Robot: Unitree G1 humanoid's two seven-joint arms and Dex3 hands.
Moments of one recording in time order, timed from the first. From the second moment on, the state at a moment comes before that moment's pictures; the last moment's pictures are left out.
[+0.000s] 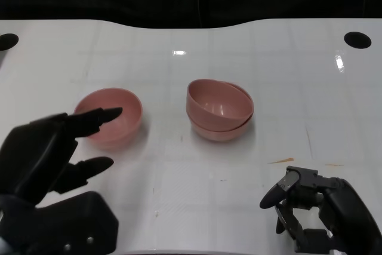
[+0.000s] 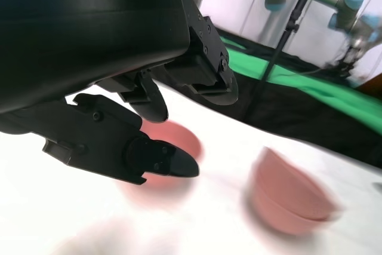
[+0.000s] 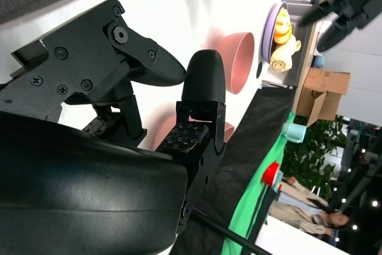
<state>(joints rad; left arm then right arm) 0.02 0.31 0.03 -0.28 0.71 -0.10 -0.10 0.11 -0.15 0.17 0.14 0.05 -0.48 0.21</state>
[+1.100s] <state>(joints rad) -0.52 0.25 -0.44 0.59 1.02 0.31 -0.12 0.14 -0.11 0.14 0.08 0.03 -0.44 0.25</state>
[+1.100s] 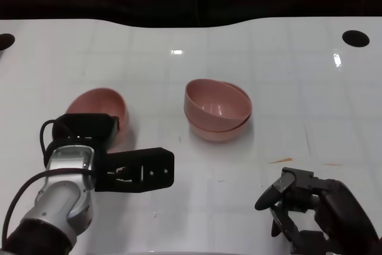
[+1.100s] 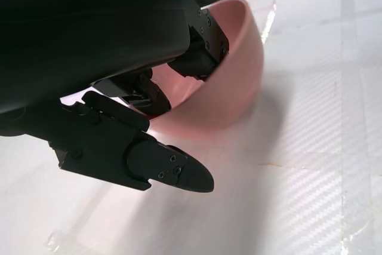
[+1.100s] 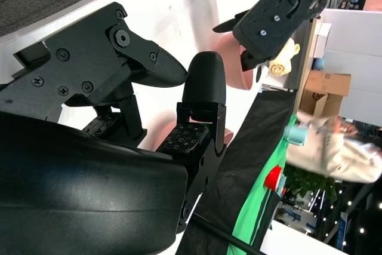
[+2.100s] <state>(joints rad) -0.57 0.35 -0.42 0.32 0.87 0.01 0.20 0.13 -0.10 0.12 0.10 0.02 -0.44 0.25</state>
